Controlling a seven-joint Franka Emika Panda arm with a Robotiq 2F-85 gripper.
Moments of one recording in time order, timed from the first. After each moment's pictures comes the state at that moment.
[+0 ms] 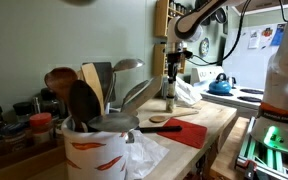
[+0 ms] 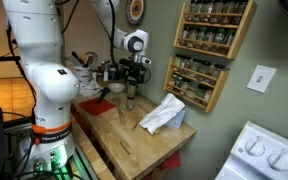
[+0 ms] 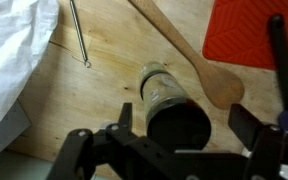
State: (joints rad) arm 0.13 -0.16 0.08 -2.42 0.06 2.25 -0.22
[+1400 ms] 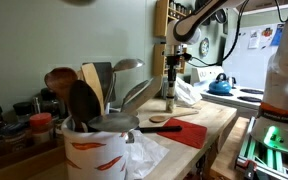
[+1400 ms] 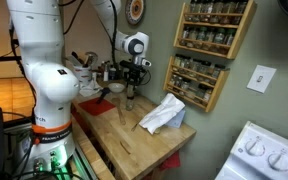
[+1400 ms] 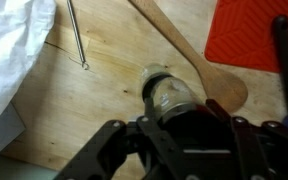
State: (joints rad) arm 0.13 -0.13 0.08 -2.42 0.06 2.26 -0.22
